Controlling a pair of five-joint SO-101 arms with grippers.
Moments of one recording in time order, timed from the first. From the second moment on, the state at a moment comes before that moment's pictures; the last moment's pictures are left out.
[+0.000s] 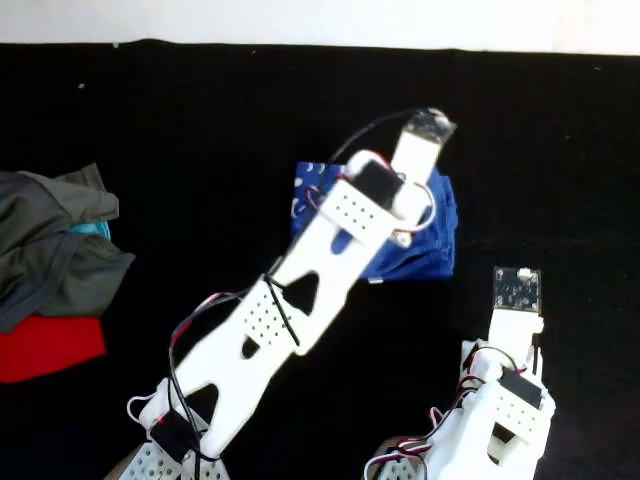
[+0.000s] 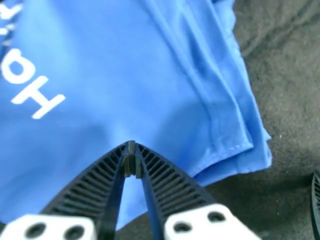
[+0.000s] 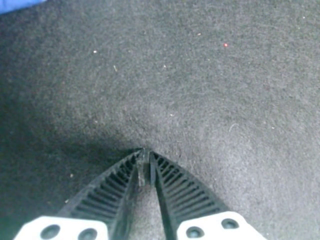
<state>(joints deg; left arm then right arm) 34.9 72.0 -93.0 95.1 -6.4 27.3 -56.7 91.6 35.7 27.5</state>
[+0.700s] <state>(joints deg) 29.0 64.3 -92.5 100.5 -6.2 27.3 -56.7 91.6 35.7 27.5</state>
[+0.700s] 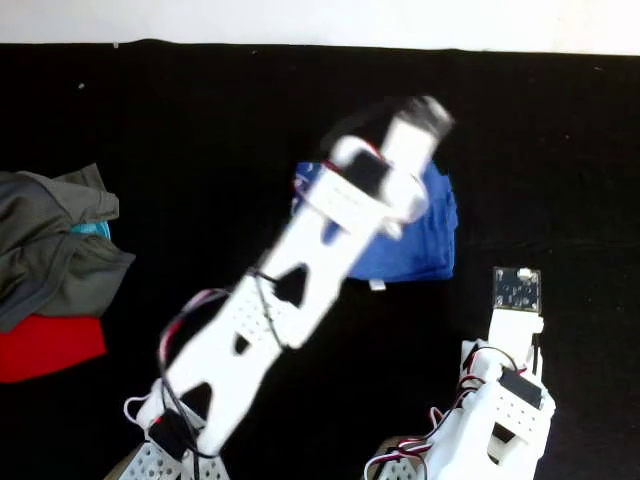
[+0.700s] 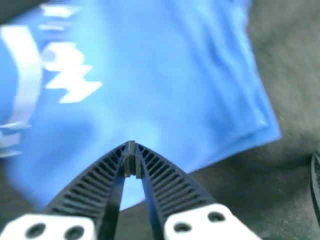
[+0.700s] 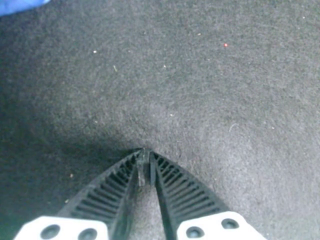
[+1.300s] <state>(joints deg) 22.1 44.3 -40.9 95.3 -8.1 27.3 -56.7 91.6 35.7 27.5</state>
